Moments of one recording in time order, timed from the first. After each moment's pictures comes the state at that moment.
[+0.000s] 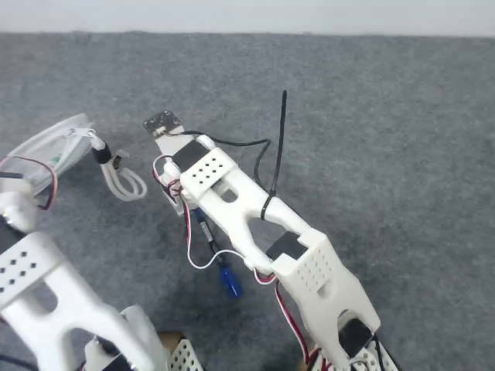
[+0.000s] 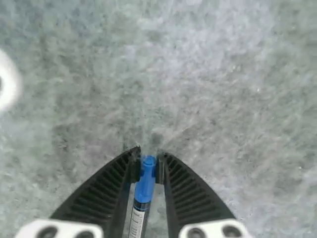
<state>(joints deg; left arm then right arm) -48.4 -39.4 31.0 67.9 52.7 -49.1 42.5 -33.9 79.3 -9.5</state>
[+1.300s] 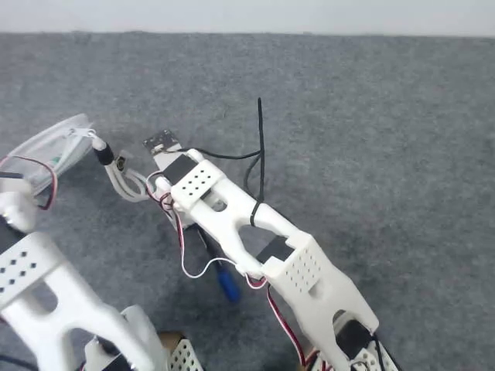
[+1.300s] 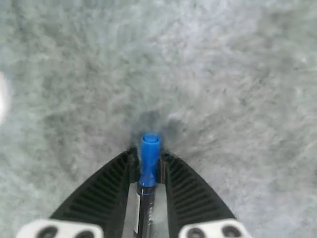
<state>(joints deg) -48.4 -39.4 31.0 67.9 52.8 -52.1 46.7 -34.0 82.4 -14.8</state>
